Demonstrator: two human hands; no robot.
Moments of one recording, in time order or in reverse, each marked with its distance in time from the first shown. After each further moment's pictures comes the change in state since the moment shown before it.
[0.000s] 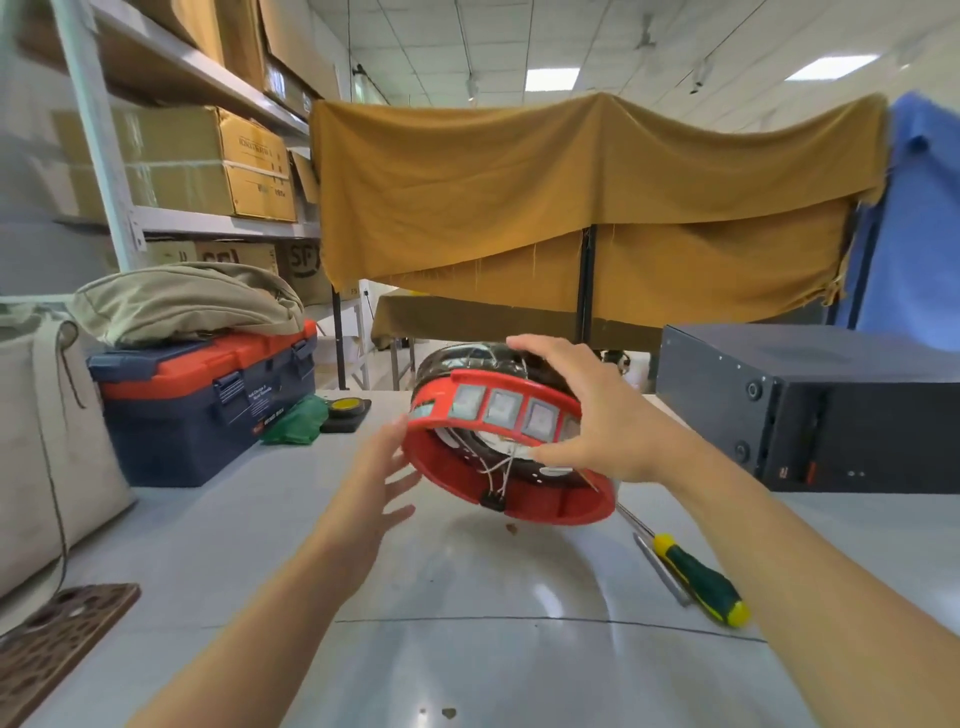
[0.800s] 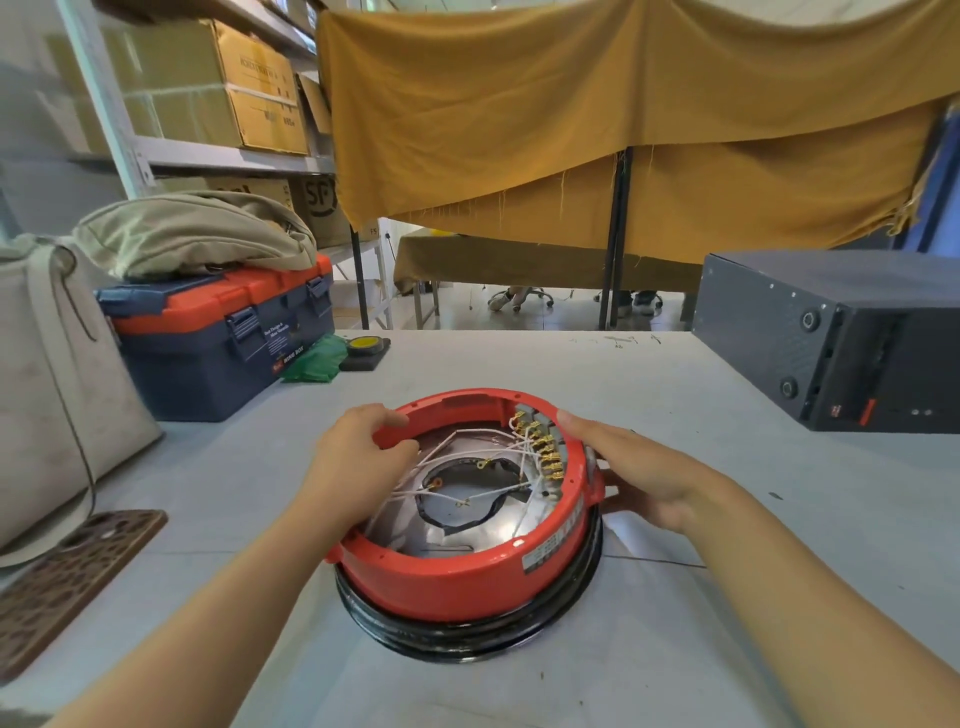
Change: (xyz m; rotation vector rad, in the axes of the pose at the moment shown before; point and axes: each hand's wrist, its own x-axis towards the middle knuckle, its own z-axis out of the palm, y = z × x) left_hand 0.007 -0.030 -0.027 0.904 0.251 0.227; right_hand -0.040 0.060 0.080 0.784 -0.231 0.785
